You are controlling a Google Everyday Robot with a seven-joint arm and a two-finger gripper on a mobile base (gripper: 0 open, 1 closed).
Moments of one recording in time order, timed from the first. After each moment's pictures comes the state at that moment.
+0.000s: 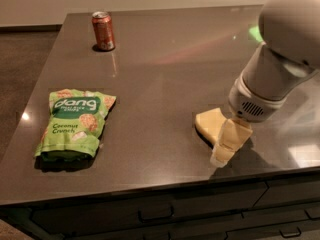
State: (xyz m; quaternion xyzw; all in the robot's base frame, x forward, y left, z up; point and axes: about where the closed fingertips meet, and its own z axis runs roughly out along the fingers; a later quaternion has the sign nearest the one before) arm 0.442 -0.155 0.858 -0.52 0.85 0.03 0.11
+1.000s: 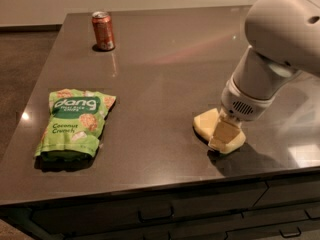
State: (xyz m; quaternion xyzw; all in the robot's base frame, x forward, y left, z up) arm 0.455 -0.149 0.843 -0.52 0.85 0.04 0.09
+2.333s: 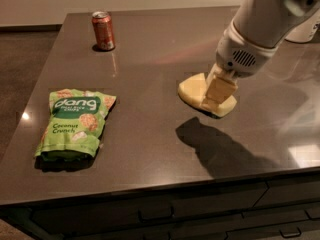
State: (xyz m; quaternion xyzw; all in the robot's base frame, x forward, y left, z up) arm 0.479 -0.114 0.930 -0.56 0.81 0.07 0.14
